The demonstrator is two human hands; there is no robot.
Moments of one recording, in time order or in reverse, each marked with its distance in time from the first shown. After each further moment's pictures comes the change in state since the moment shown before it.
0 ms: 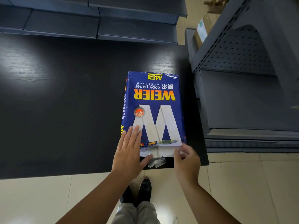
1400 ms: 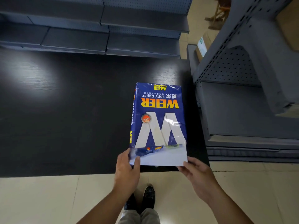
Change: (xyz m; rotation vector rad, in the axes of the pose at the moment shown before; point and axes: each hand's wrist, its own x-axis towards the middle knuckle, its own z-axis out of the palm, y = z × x) left_hand -0.053 0.001 -0.024 -0.976 0.136 -0.560; right_hand -0.004 0.007 -0.051 0.694 -0.427 0.417
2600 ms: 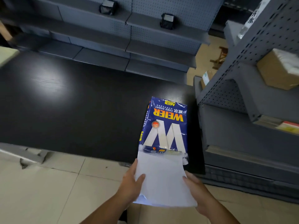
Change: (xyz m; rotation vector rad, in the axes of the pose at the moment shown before) left_hand -0.079 -0.037 -0.031 -0.207 -0.226 -0.029; right_hand -0.067 0.020 -0.008 -0.531 -0.038 0.074
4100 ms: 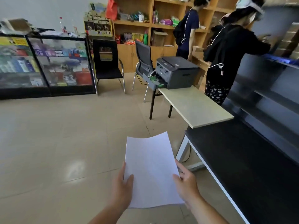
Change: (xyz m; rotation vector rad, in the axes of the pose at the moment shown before) left_hand -0.425 -0.211 -0.428 -0.551 1.286 -0.111; right_hand -0.349 0.054 0.596 -0.705 -0.904 -0.820
